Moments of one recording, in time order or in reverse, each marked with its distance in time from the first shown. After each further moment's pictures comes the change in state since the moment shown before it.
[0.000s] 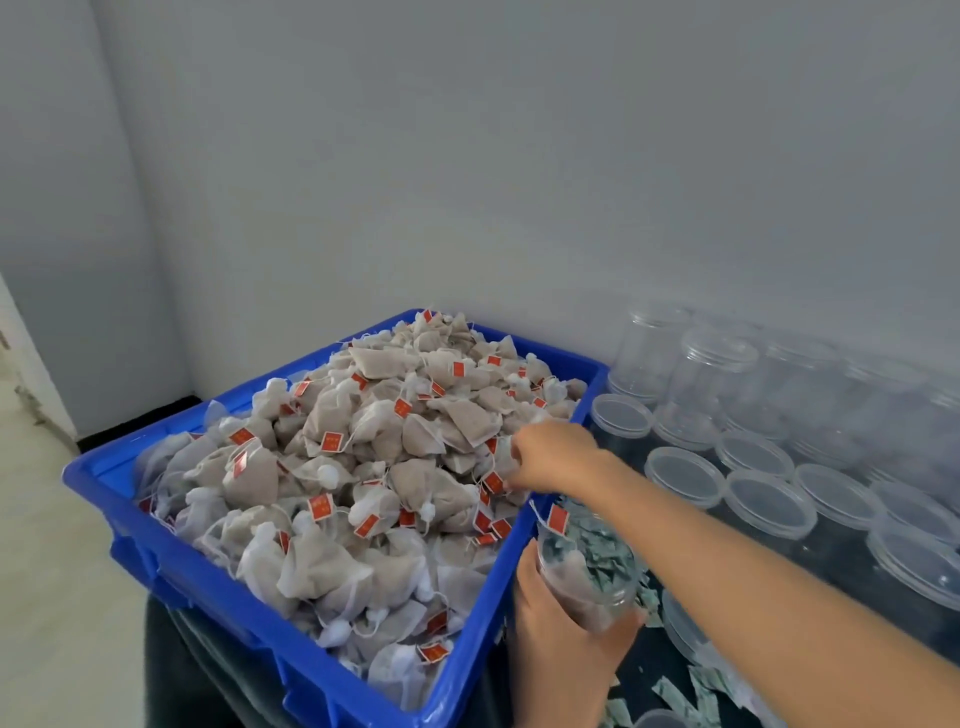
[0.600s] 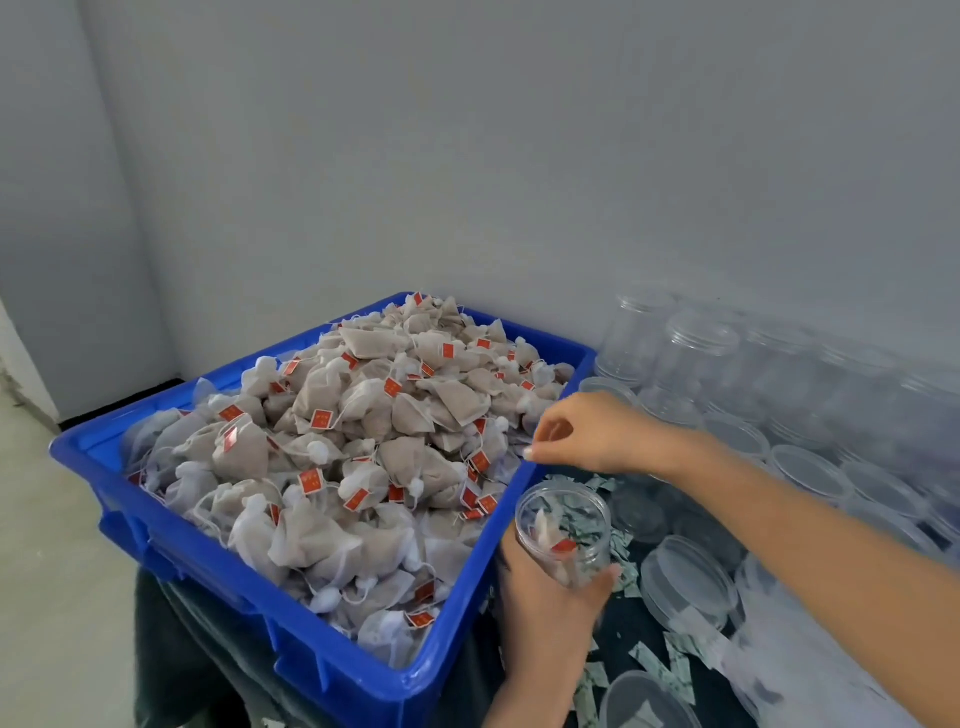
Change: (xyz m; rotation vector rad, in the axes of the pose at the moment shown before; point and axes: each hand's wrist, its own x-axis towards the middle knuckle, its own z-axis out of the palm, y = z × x) left_hand 0.001 0.001 0.009 -0.167 0.022 -0.071; right_hand -0.059 0.038 -0.025 0.302 0.053 -0.124
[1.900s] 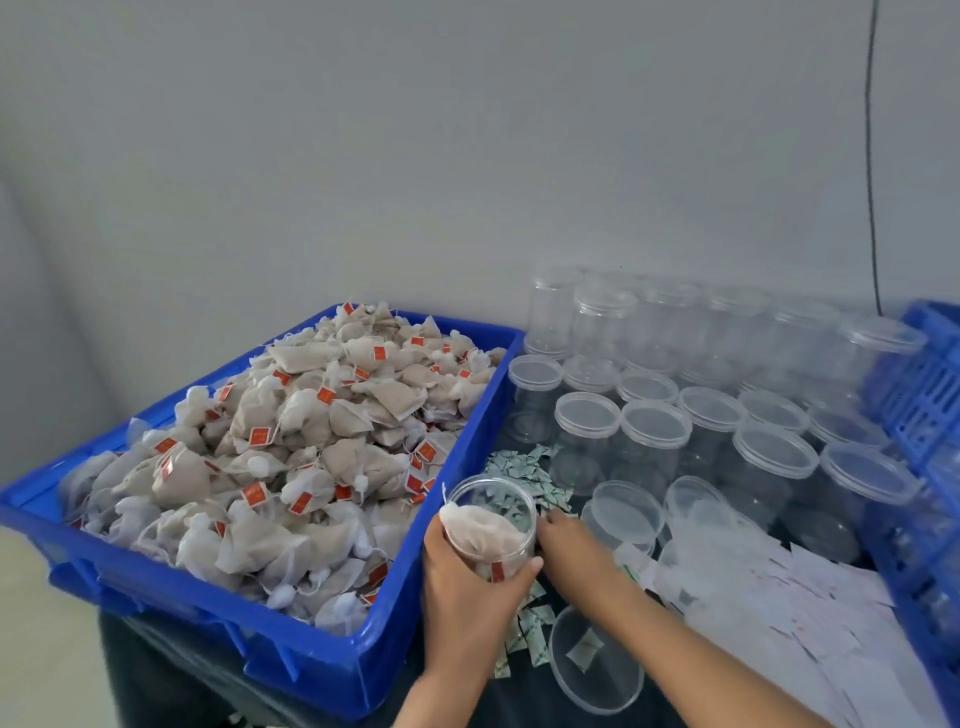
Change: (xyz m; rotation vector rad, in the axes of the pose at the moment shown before) left_hand -0.022 -0.006 -0.033 0.038 -0.044 0.152; right_hand -0.070 0.053 0.165 -0.096 0.141 0.278
